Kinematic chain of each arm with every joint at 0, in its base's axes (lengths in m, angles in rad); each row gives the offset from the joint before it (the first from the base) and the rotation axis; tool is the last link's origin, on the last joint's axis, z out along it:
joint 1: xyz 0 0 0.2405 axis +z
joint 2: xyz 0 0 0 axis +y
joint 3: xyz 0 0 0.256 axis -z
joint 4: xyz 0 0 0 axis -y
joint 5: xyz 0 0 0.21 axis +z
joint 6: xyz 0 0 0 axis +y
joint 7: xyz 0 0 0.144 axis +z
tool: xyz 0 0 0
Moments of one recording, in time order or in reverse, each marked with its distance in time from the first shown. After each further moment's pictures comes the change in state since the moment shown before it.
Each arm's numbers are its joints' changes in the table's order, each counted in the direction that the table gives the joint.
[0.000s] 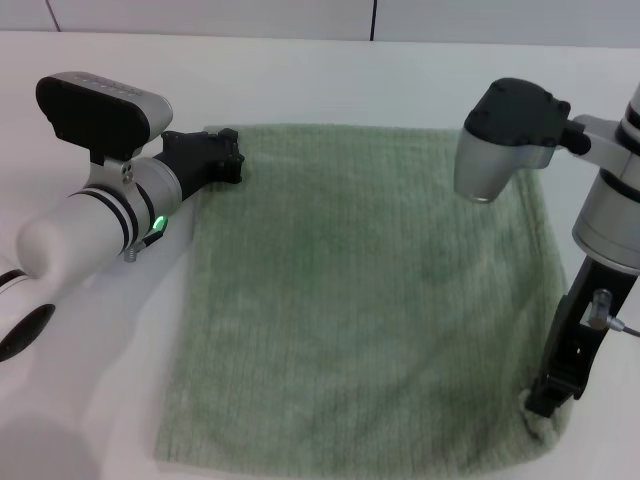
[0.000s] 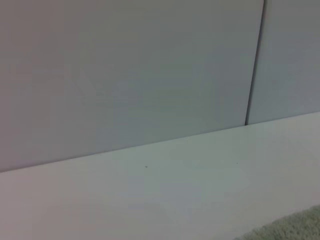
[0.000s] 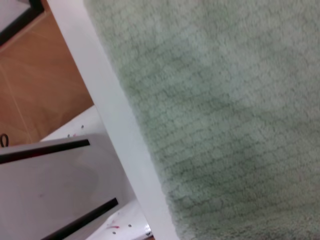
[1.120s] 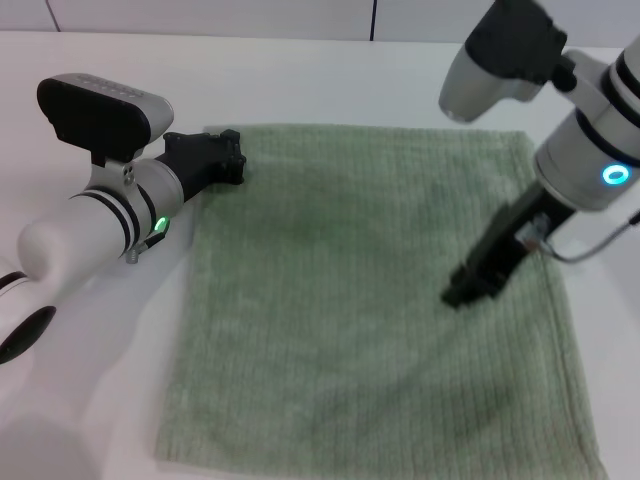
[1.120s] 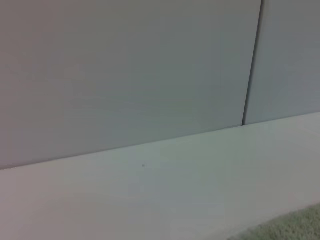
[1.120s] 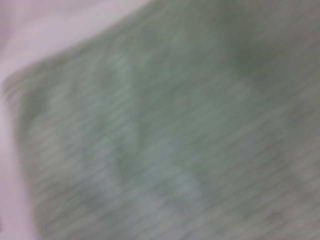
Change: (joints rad) left arm 0.006 0.000 -0.007 0.011 0.001 -0.002 -0.005; right arm -0.052 0.004 -0.066 0.079 0.007 0.281 -0.056
